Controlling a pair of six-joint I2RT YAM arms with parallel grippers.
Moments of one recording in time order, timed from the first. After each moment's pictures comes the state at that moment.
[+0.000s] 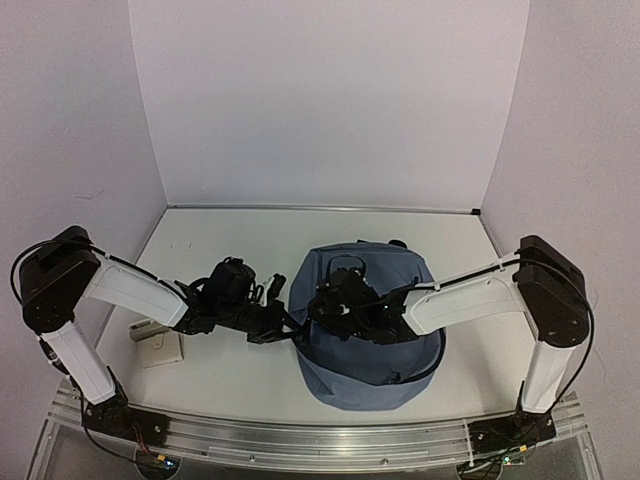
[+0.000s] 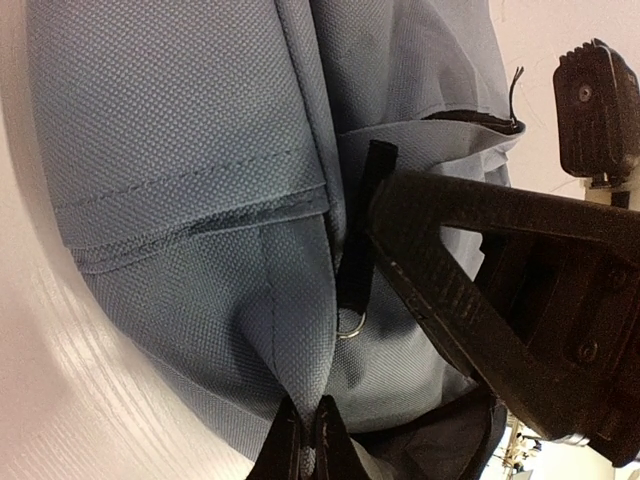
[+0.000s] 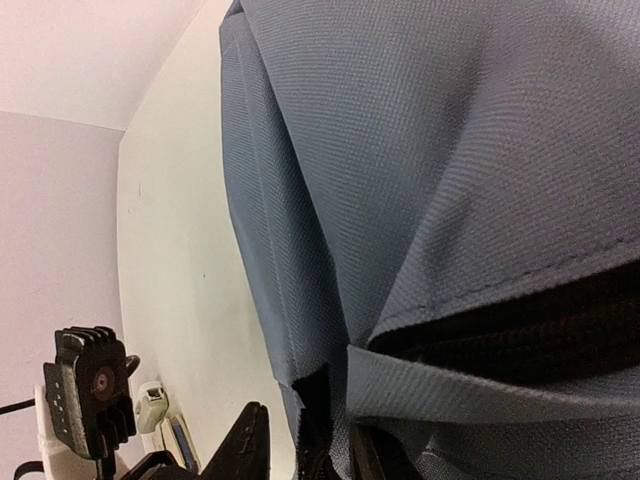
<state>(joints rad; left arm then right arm) -0.87 1.67 0.71 0.33 0.46 -0.92 1.09 1.89 1.11 0.09 0.39 1.40</state>
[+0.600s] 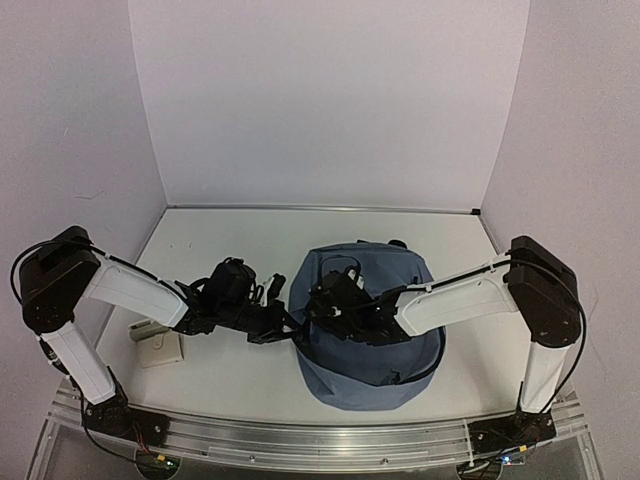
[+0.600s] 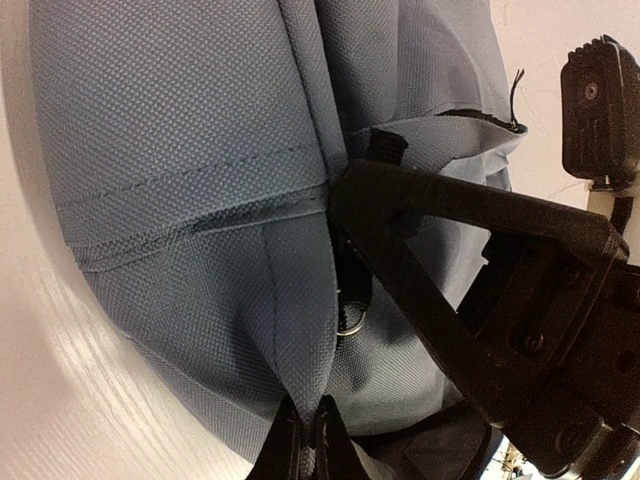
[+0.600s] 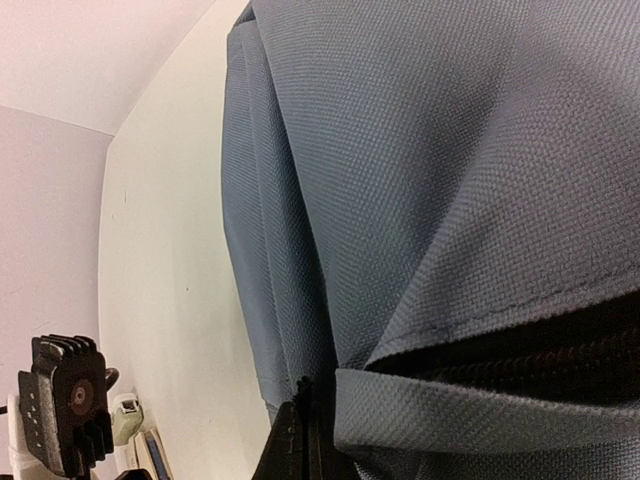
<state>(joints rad) -0.87 1.67 0.71 0.33 0.45 -0.93 1.10 1.94 1.15 0.07 0.46 1.35</state>
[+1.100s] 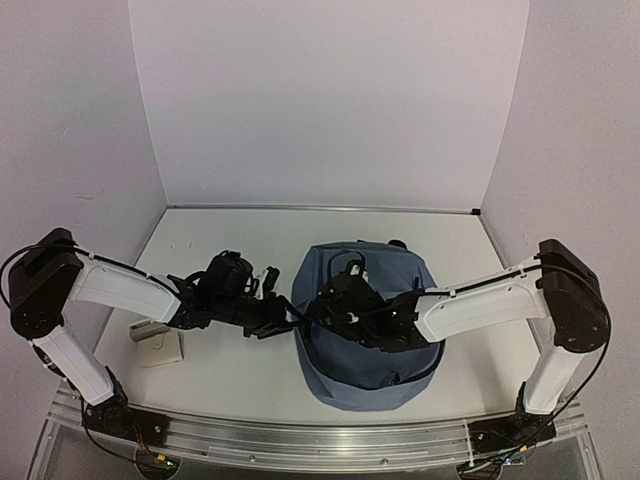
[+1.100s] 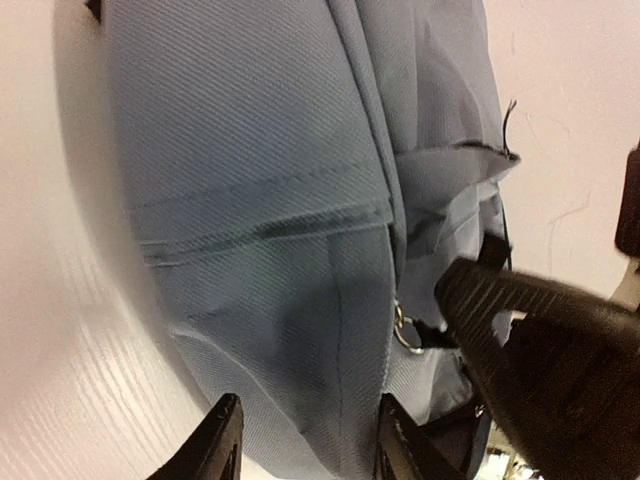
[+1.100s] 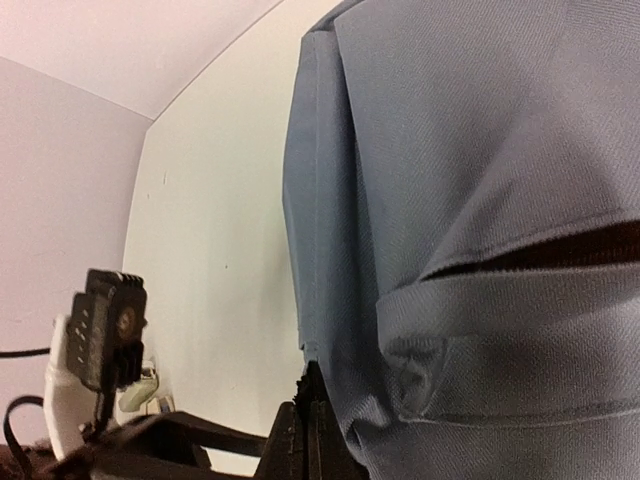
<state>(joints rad) -0.87 1.61 0.73 0.24 0.38 -0.96 1.15 1.81 1.09 0.08 0.49 1.24</state>
